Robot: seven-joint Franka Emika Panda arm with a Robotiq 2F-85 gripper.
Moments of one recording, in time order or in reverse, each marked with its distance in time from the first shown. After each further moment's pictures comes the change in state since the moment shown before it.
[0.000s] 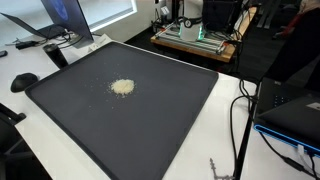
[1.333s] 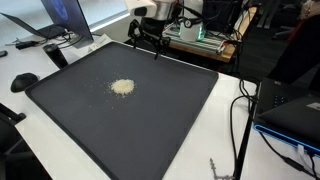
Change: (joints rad) arm 0.037 0.803 -0.026 0.522 -0.386 0.030 0.201
